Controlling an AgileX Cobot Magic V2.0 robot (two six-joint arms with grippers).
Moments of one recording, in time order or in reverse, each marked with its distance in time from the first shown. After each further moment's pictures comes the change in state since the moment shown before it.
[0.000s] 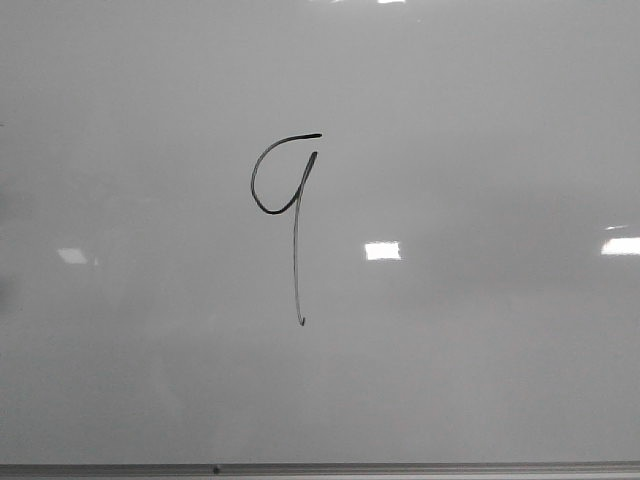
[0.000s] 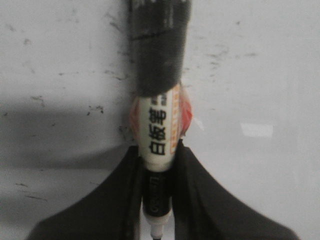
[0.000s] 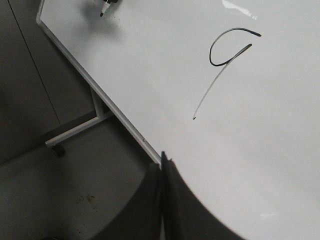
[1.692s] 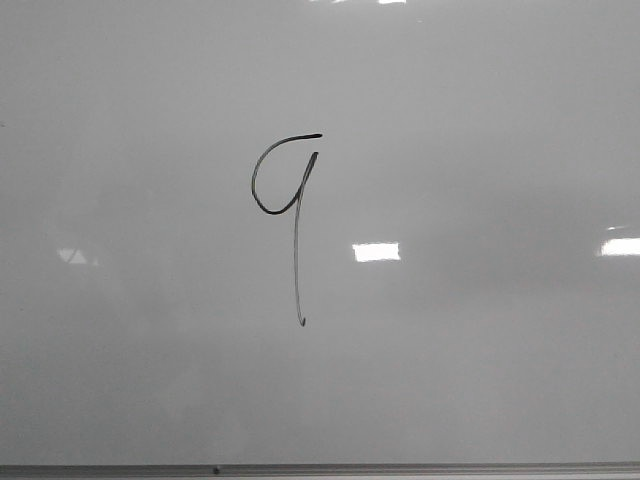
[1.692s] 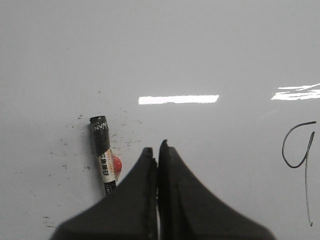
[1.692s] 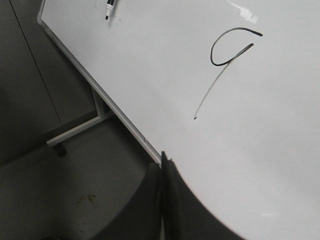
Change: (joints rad) left arm -0.012 -1.046 0.294 0.010 0.206 0.000; right arm 0.000 0.000 0.000 0.000 0.004 0.000
